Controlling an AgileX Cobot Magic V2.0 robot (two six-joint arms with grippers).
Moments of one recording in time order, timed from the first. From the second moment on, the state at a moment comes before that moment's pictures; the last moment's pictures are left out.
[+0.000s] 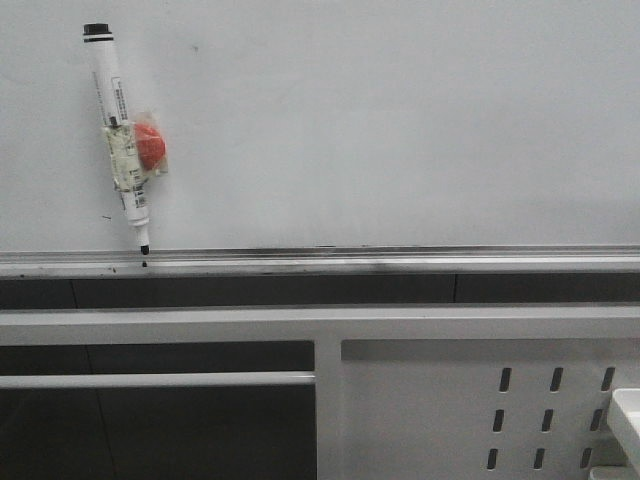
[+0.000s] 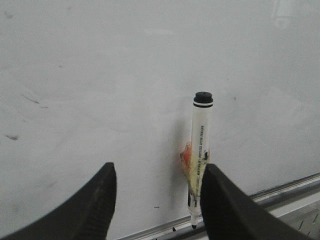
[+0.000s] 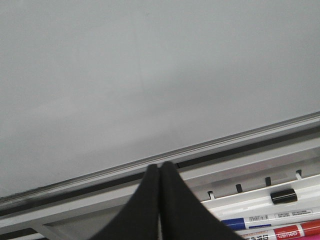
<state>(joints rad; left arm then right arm) -0.49 0.81 -0.09 -0.02 -0.62 -0.08 -0.07 0.22 -0.25 0.22 0.38 0.12</state>
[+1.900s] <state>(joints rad) -0.64 1.64 -0.23 0.13 -1.14 -0.18 0.35 0.50 -0.58 0.44 0.65 -0.42</state>
